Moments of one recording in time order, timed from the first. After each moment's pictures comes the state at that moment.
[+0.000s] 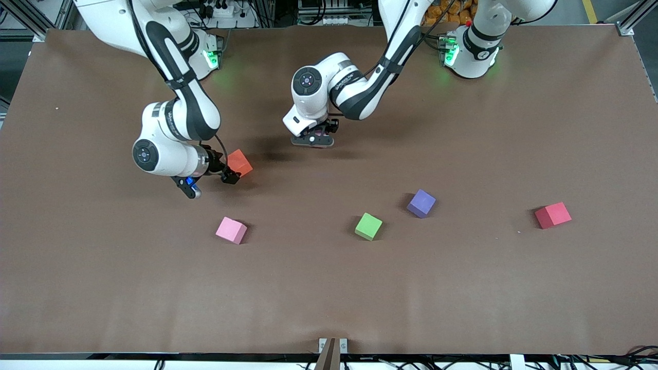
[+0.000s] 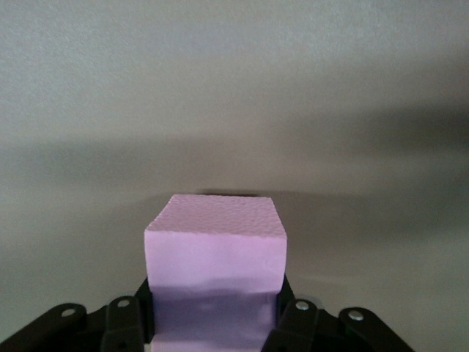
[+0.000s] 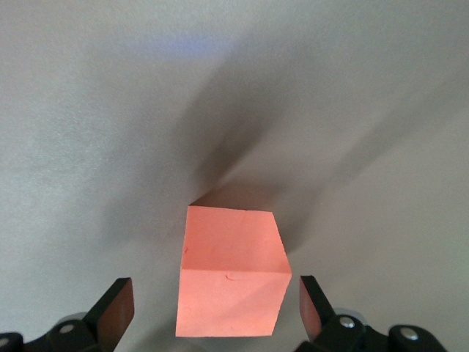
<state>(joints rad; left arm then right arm) -1.00 0.65 -0.06 -1.68 -0.13 2.23 -0.87 0.39 0.32 -0.10 -2.19 0.43 2.21 0.80</state>
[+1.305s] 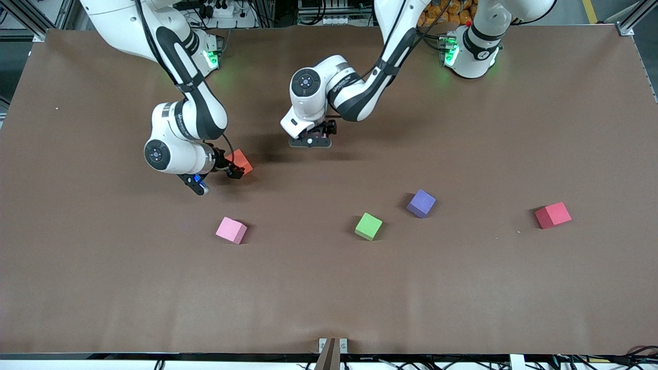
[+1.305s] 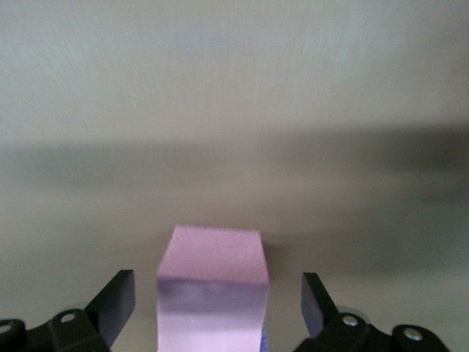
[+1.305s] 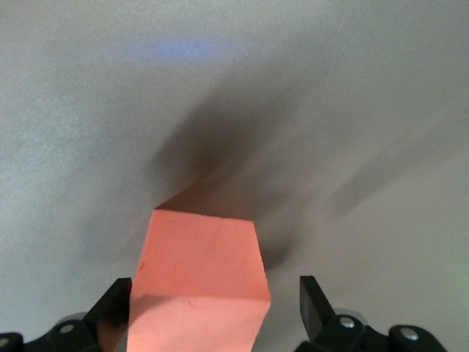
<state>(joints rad) -1.00 0.65 -0.01 -1.64 -0.16 2.27 -0.89 0.41 0.35 -0.10 -2.24 0.43 2.27 0.73</state>
